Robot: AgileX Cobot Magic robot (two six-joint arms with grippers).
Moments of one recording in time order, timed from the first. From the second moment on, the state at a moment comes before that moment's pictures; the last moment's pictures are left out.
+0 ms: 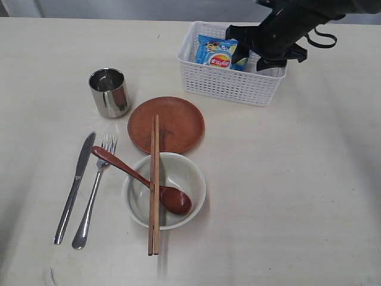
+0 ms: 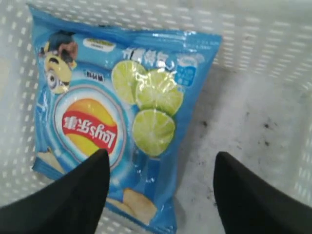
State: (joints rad) left arm -0.17 0.00 0.00 0.05 0.33 0.04; right arm 0.24 2.15 -1.53 0.41 0.59 -0.05
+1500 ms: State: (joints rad) left arm -0.17 0.00 0.00 0.05 0.33 0.04; right arm -0.02 2.09 -1.62 0.54 0.93 -0.40
